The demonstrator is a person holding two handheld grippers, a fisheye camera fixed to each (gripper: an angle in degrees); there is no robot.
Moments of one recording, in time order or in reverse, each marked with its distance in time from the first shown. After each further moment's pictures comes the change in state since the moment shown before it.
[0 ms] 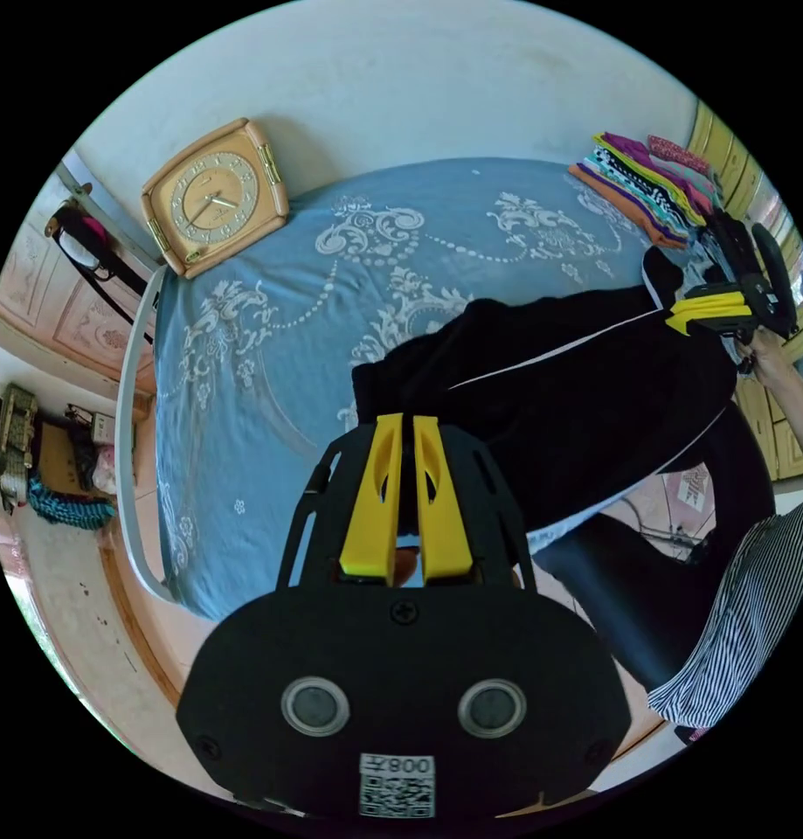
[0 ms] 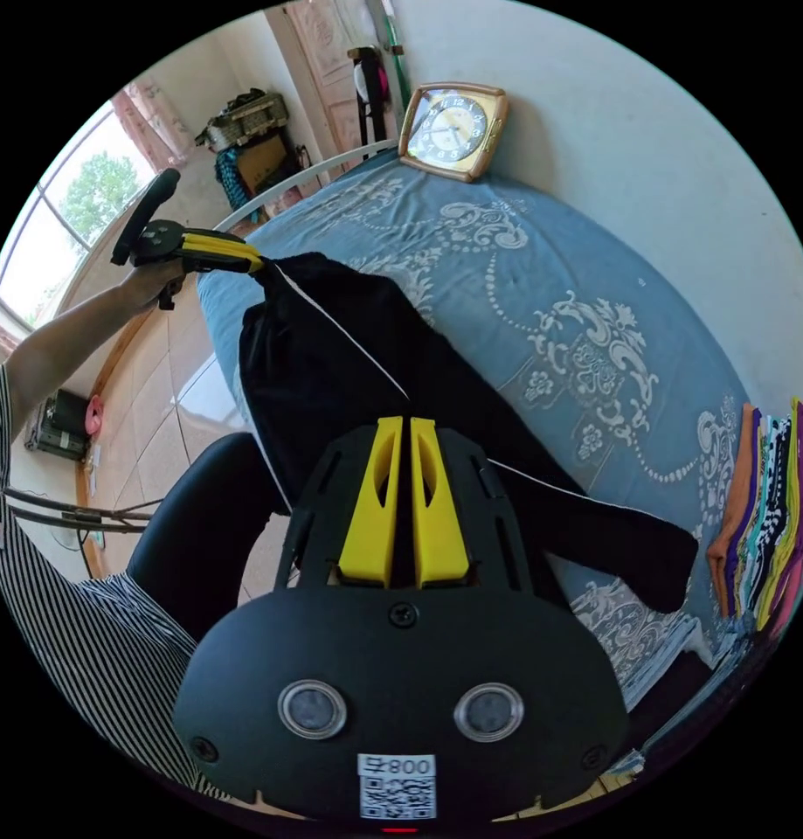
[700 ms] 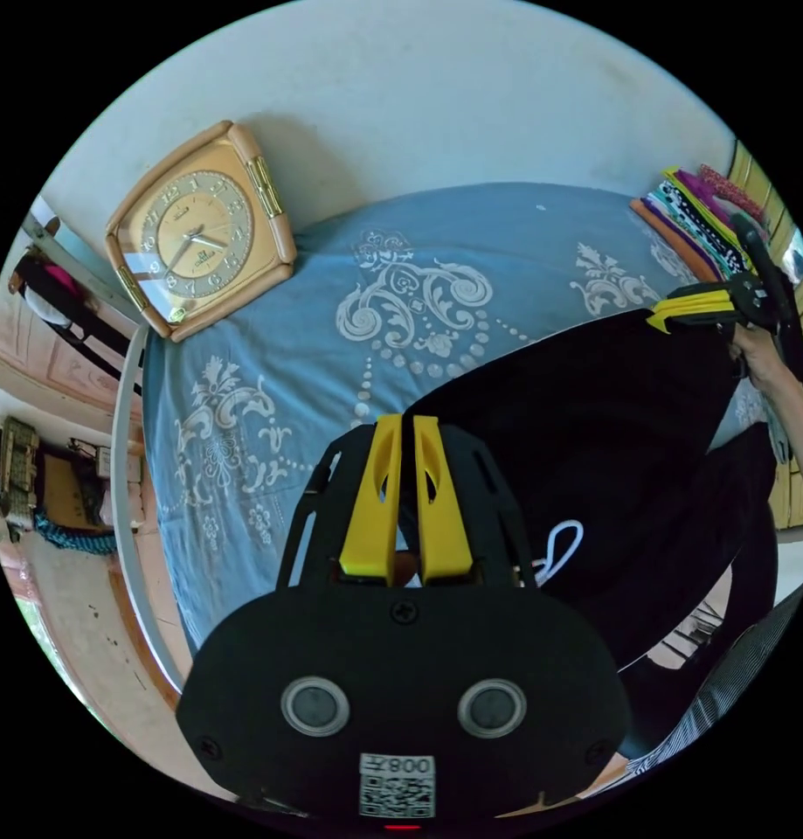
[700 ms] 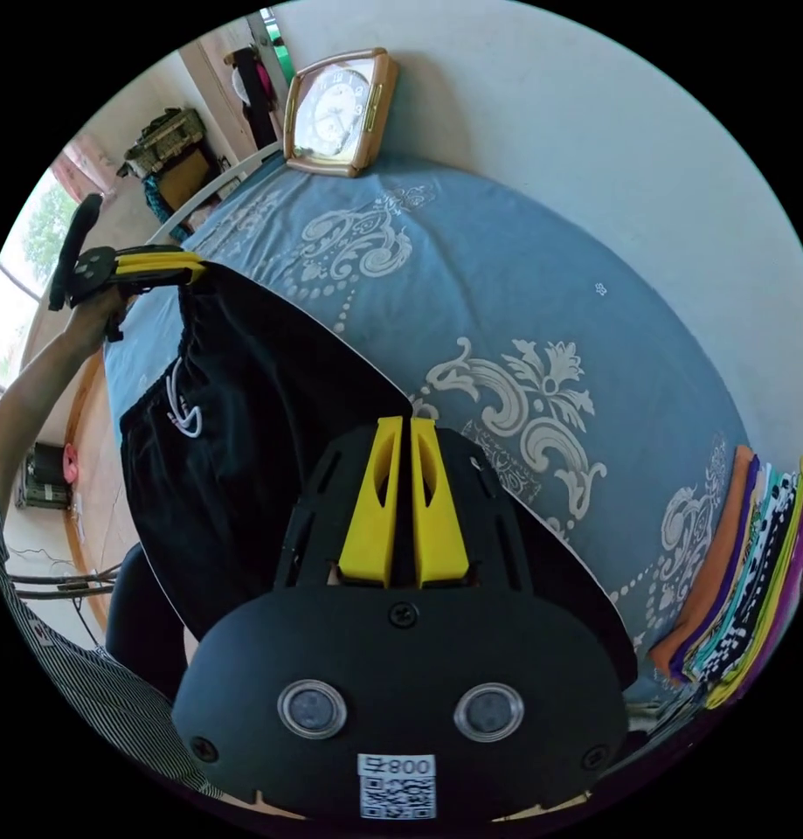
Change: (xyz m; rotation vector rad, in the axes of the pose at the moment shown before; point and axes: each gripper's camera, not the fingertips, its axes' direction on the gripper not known) left arm 0.039 -0.149 0.206 0.034 -0.042 -0.024; right arm 0.183 -0.175 0.077 -0.048 0.066 0.106
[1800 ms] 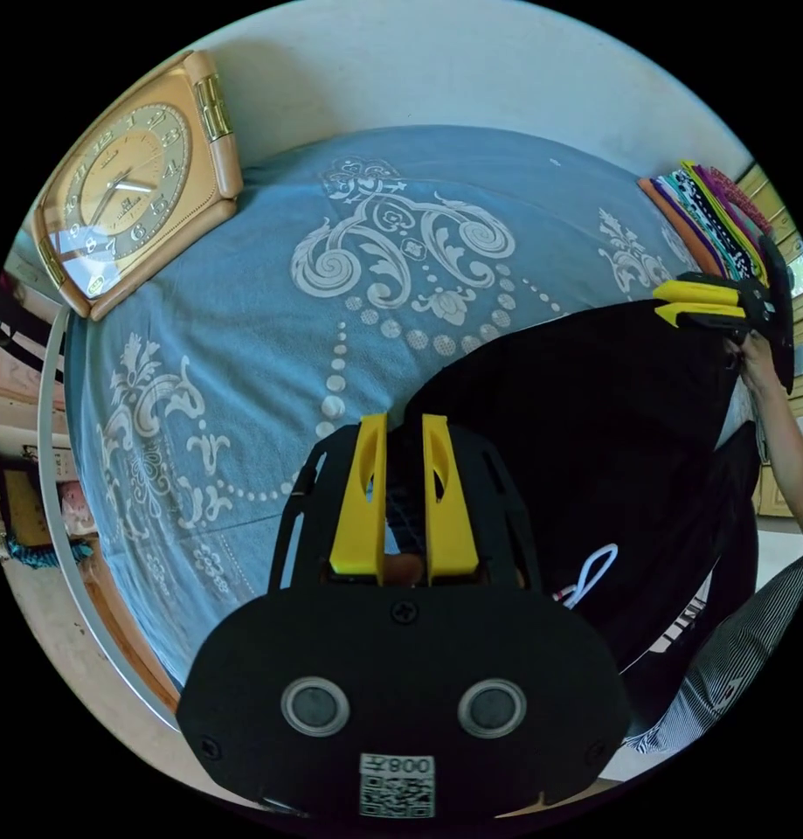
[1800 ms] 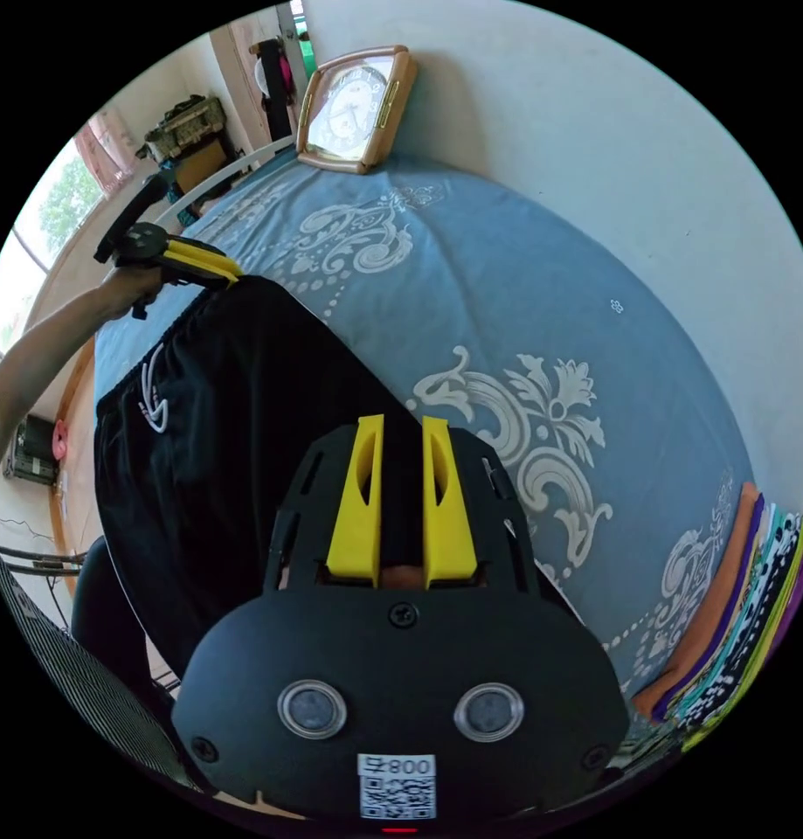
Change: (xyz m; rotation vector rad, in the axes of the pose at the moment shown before) left arm 0.064 0.075 0.227 -0.142 0.164 0.020; right arm 0.022 -0.068 0.112 0.053 0.012 -0.074
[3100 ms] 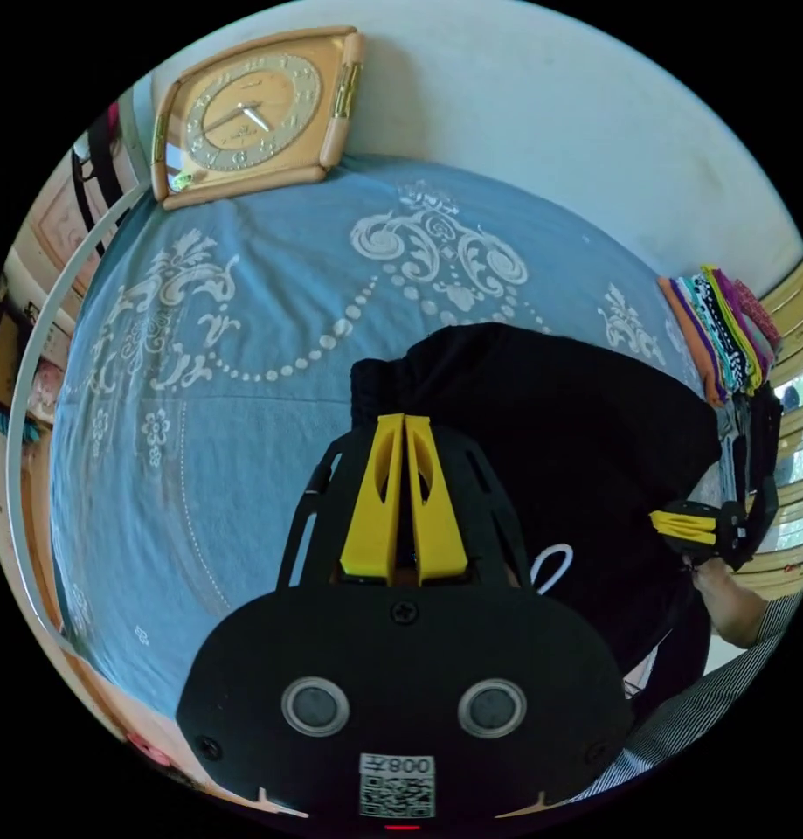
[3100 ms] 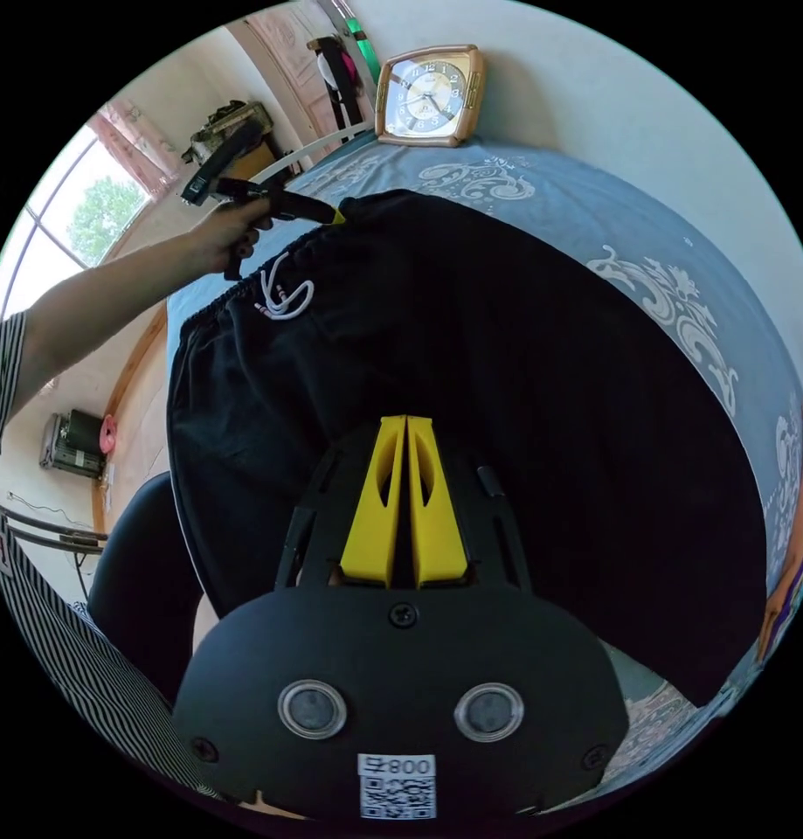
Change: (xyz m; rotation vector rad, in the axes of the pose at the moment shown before) left arm -0.012 0.242 -0.145 0.173 0.083 -0.317; right arm -0.103 0.157 0.165 0.027 -0.184 0.011
